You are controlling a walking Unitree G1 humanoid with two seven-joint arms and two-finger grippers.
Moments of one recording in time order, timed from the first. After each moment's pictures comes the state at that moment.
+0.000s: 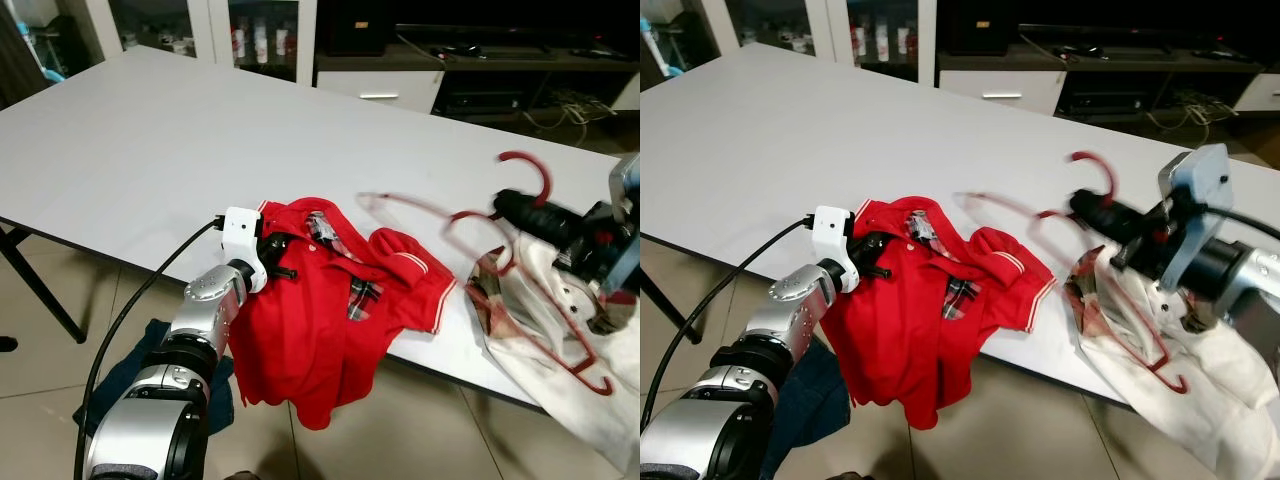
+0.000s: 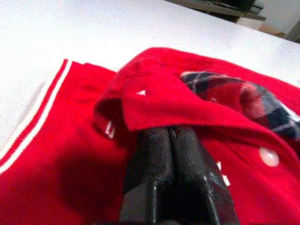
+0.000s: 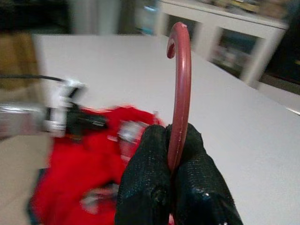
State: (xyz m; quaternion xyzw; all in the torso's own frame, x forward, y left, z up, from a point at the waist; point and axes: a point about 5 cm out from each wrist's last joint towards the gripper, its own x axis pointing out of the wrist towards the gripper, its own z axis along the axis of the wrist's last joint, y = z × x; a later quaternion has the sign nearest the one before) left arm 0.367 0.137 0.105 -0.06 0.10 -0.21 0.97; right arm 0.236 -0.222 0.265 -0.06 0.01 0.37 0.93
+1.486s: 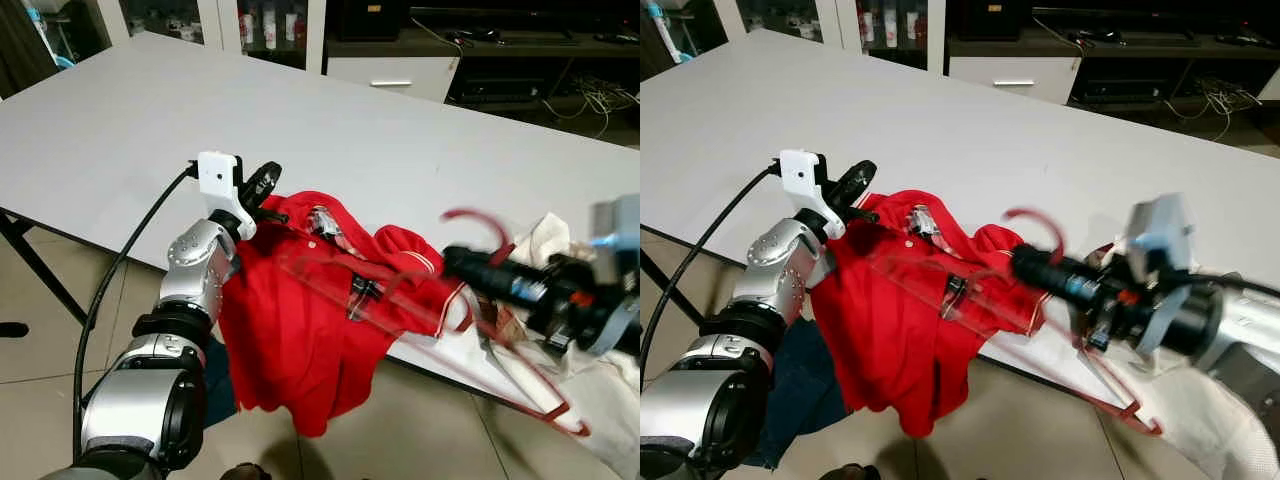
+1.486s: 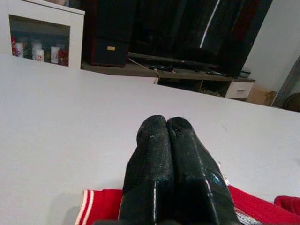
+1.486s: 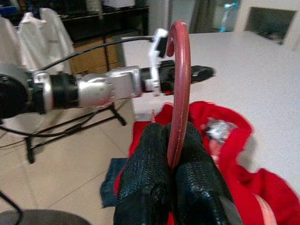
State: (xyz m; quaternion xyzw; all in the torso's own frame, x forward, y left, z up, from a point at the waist) left arm 0.387 0.146 0.173 -0.07 -0.08 -0.22 0.97; right arm 0.204 -0.192 0.248 -0.02 0.03 0.50 0.86
